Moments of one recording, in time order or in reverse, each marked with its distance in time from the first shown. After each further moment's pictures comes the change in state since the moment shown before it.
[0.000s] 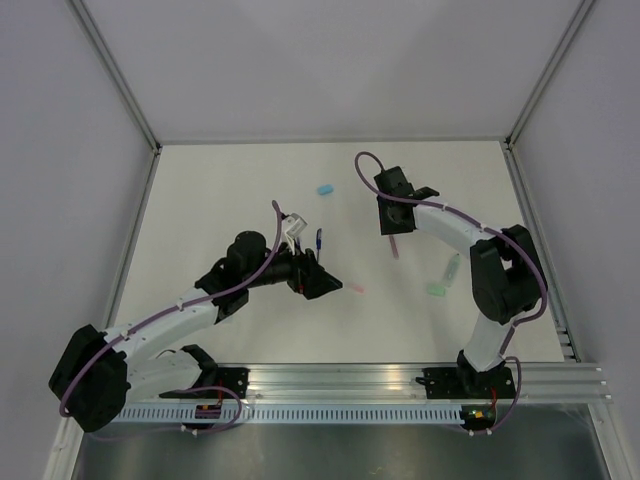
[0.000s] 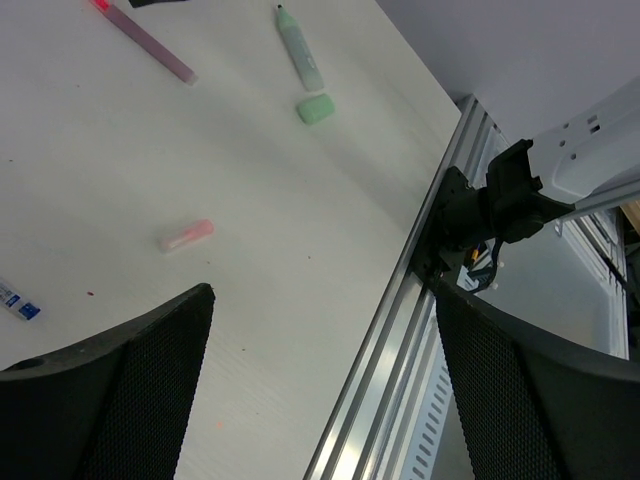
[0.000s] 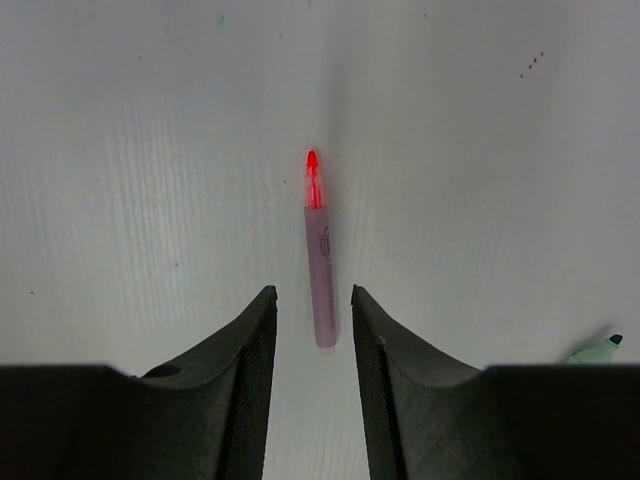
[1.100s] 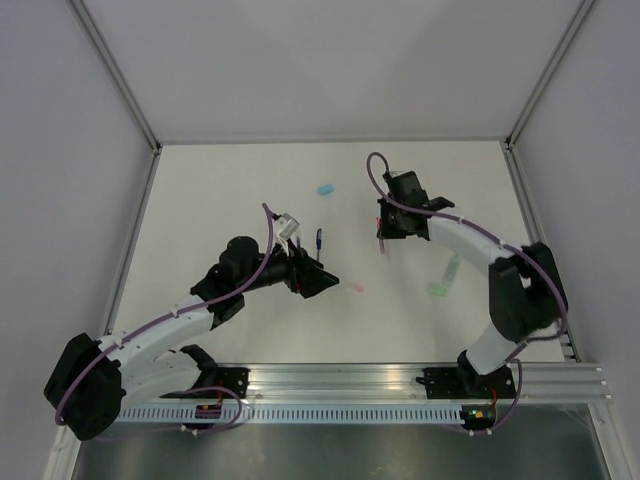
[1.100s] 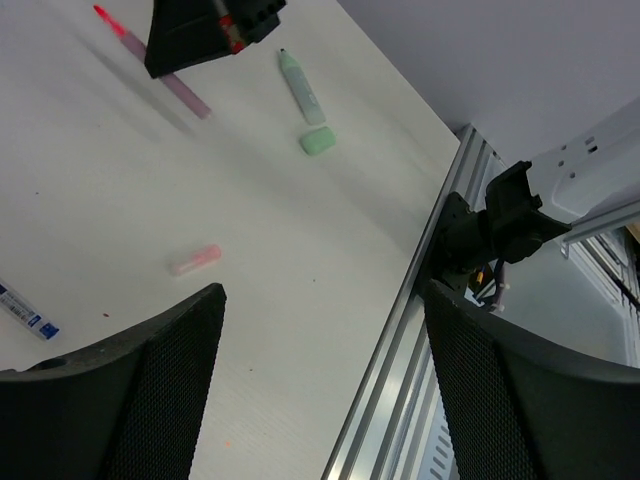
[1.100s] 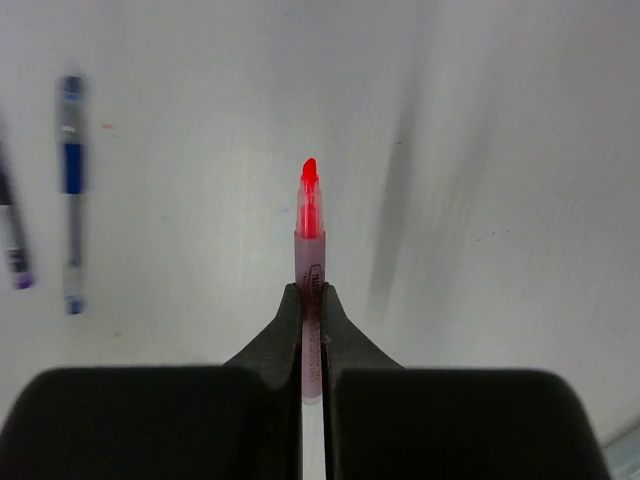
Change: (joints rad) left arm 0.000 -0.061 -0.049 0.077 -0.045 -0.003; right arm -0.029 -0.014 -0.066 0.056 -0.243 -0.001
